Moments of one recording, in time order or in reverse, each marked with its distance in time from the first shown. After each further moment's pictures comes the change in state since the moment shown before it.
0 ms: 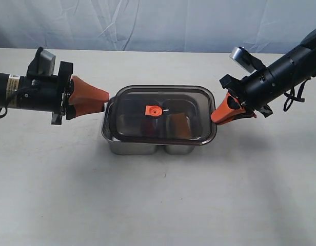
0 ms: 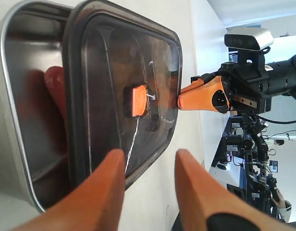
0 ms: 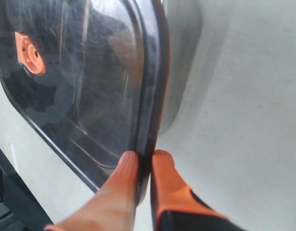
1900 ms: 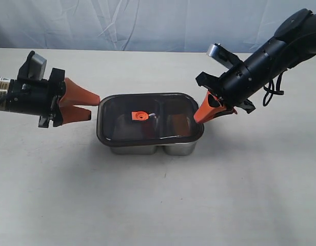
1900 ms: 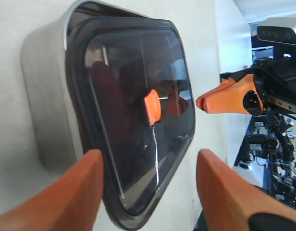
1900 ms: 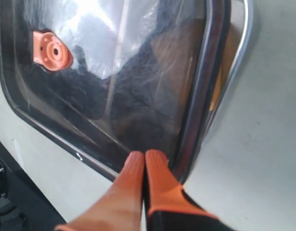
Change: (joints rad) left arm 0.057 0.000 0.000 0.099 0.036 0.000; right arm 0.126 0.000 -0.070 -0.043 0.011 0.147
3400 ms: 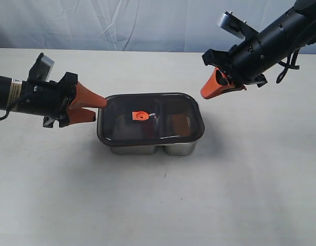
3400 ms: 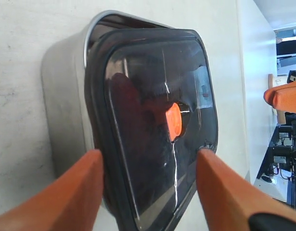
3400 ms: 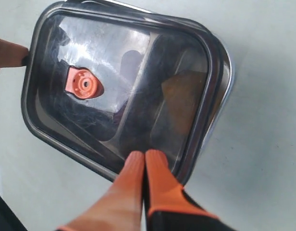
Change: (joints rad) left arm -0.056 0.000 0.000 -0.032 0.113 0.000; right arm 0.000 -0.157 -0.002 -0.054 -0.090 0.011
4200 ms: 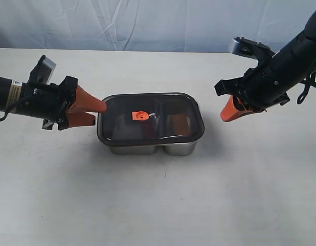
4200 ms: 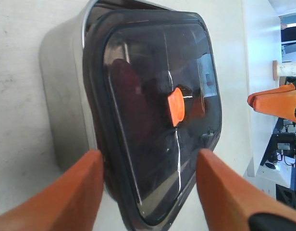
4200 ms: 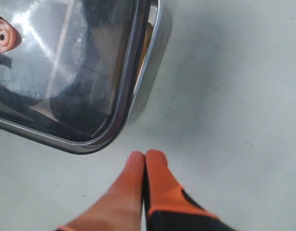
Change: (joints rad) left arm 0.000 0.000 0.000 0.045 -0.018 0.000; right arm 0.000 -0.108 0.210 -0.162 -0.153 0.054
